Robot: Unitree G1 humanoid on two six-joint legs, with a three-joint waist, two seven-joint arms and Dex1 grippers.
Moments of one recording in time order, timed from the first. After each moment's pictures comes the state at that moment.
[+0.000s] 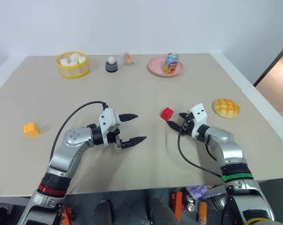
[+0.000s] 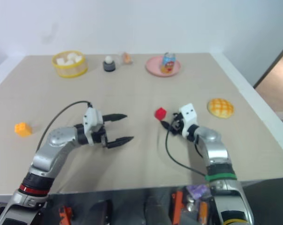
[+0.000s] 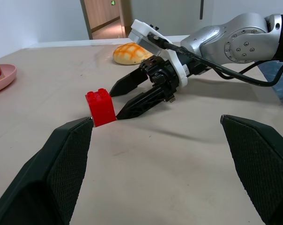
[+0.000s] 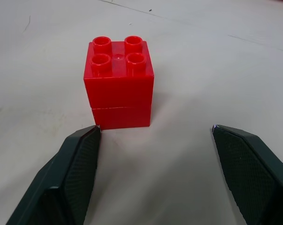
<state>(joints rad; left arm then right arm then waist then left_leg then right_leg) -0.40 0.41 -0.14 -0.10 -0.36 0.18 -0.98 -0.56 -0.44 -0.01 0.46 0.17 0.20 0.70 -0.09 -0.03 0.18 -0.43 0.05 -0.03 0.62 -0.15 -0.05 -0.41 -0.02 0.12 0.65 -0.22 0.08</state>
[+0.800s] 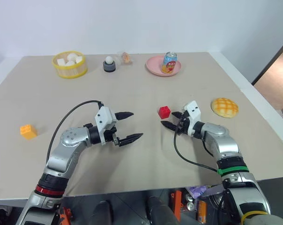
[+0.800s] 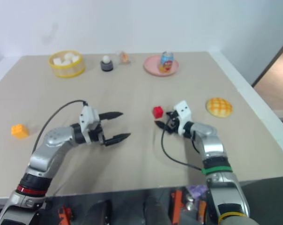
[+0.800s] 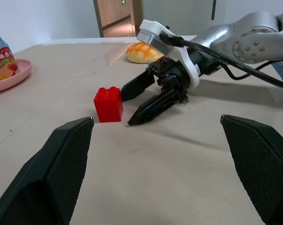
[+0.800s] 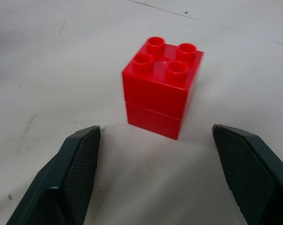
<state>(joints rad) -0.40 0.42 -0.12 -0.09 -0.37 0.18 -0.95 -0.61 -0.43 0.01 0.48 0.16 0.22 0.81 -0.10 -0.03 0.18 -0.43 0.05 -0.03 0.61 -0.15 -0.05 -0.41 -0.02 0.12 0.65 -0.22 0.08</state>
